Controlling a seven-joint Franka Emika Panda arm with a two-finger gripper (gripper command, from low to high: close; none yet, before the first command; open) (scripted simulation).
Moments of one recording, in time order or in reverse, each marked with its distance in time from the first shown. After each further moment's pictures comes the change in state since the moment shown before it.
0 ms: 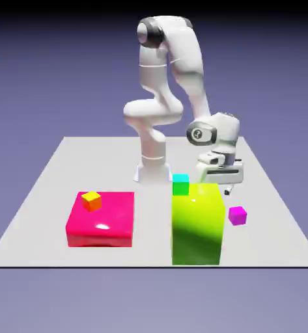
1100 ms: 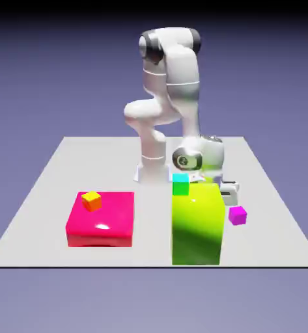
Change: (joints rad) arm 0.039 0.167 -0.211 0.025 -0.064 0.188 0.321
